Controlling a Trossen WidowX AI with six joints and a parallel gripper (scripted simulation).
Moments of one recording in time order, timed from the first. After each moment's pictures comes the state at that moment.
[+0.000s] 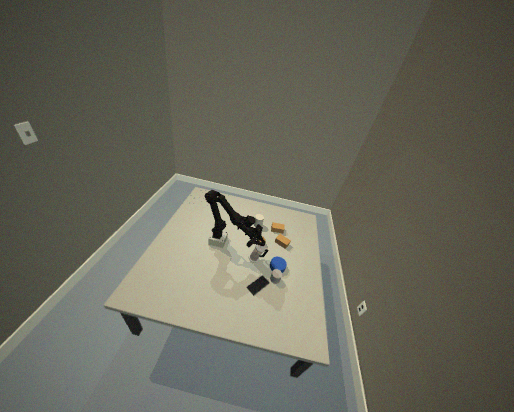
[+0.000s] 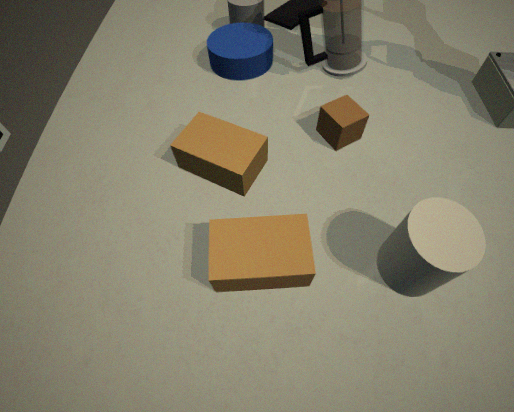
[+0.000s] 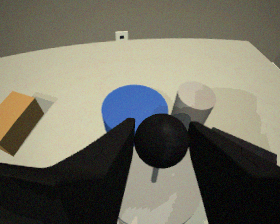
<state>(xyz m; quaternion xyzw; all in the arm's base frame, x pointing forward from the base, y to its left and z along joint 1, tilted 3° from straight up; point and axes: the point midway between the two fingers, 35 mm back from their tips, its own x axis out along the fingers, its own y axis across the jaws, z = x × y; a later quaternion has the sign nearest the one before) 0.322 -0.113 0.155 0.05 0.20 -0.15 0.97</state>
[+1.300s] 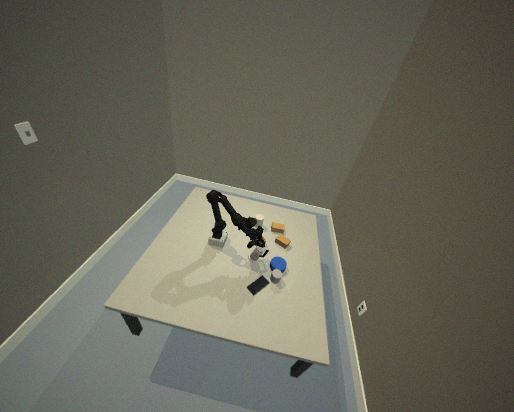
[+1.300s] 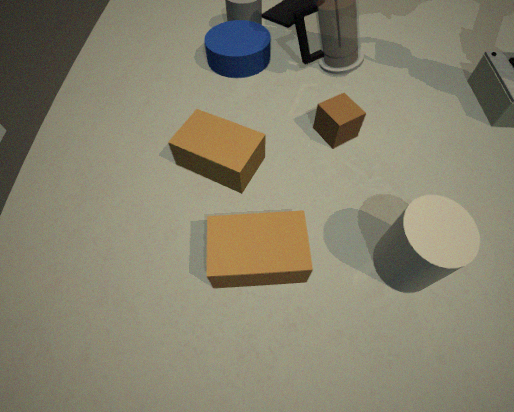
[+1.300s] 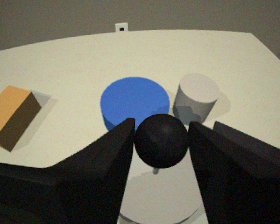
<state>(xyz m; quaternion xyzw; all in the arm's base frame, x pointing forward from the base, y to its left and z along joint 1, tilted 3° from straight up) 0.328 -0.115 0.146 0.05 0.22 -0.15 0.96</state>
